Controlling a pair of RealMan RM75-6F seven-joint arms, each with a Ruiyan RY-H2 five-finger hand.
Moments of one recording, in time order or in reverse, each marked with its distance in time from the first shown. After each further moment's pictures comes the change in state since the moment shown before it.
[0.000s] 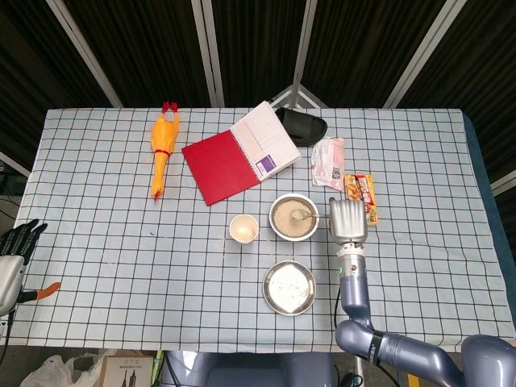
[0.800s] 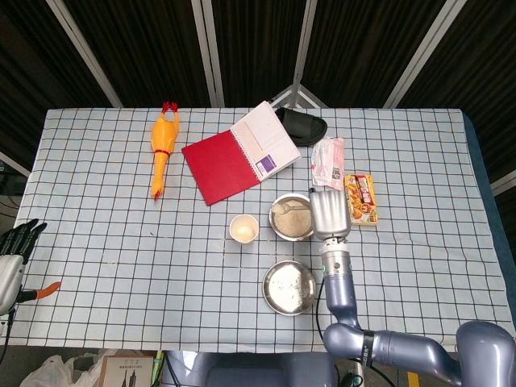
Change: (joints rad) left arm -0.003 0.008 -0.001 -0.006 -0.009 -0.011 -0.022; right arm 0.110 0.016 0.022 -0.177 0.023 0.104 -0.173
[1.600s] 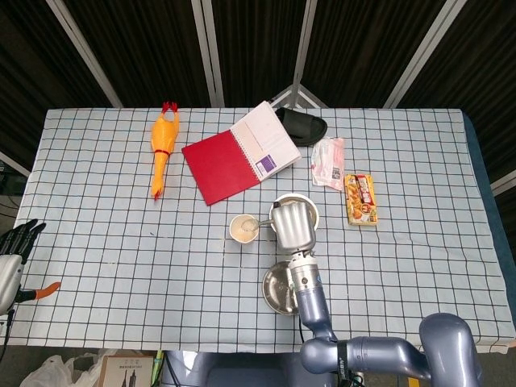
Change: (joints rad) left arm -0.001 0.009 0.001 -0.005 -0.005 -0.009 -0.021; right arm 0.096 -0.124 -0.103 0.061 -0.069 0.054 -0.067
